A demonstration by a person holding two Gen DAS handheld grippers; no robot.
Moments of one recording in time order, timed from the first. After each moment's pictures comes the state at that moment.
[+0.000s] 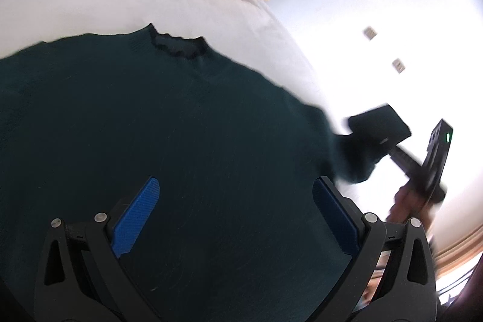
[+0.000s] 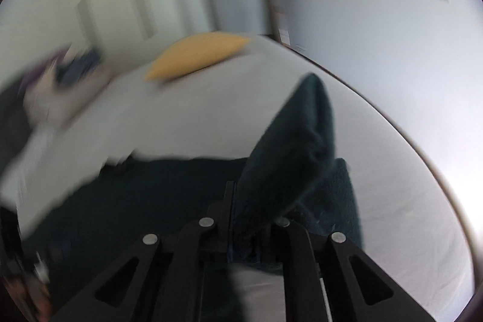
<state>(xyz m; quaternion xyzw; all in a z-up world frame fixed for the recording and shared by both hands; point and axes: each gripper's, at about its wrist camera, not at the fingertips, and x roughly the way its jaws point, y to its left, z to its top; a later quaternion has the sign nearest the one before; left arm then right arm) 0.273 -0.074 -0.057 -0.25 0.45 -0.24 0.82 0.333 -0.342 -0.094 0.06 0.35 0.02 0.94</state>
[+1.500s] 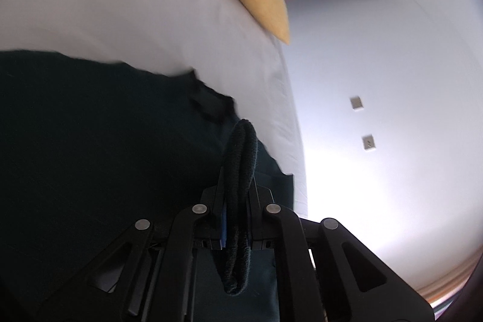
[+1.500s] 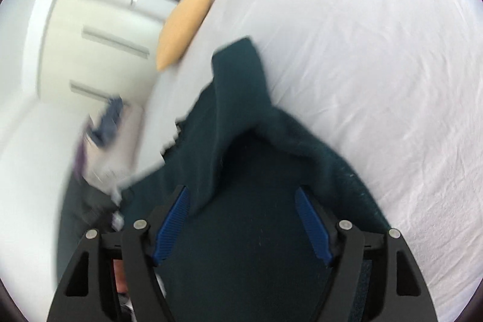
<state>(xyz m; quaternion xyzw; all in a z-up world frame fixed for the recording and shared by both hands) 0.407 0.032 -0.078 -0.43 0.45 -0.23 0.75 0.274 -0.370 -0.182 0.47 0.40 0.08 0.78</state>
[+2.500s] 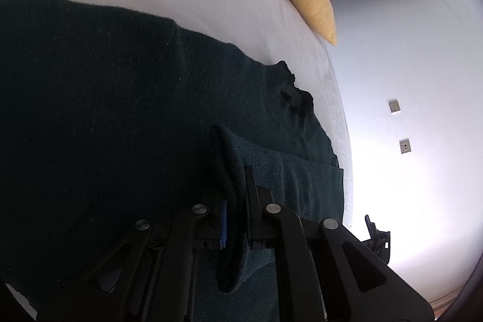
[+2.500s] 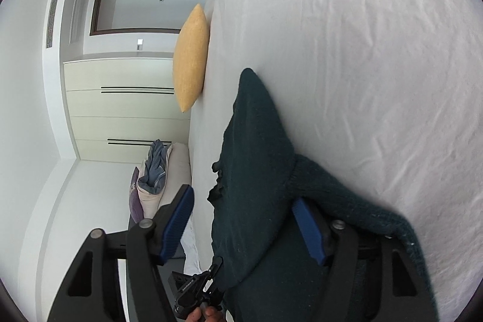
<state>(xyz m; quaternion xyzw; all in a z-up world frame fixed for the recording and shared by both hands) 0.379 0.056 -0.150 -0.40 0.49 -0.16 0.76 0.315 -0.386 -0.215 0.62 0.33 0.11 0.71</state>
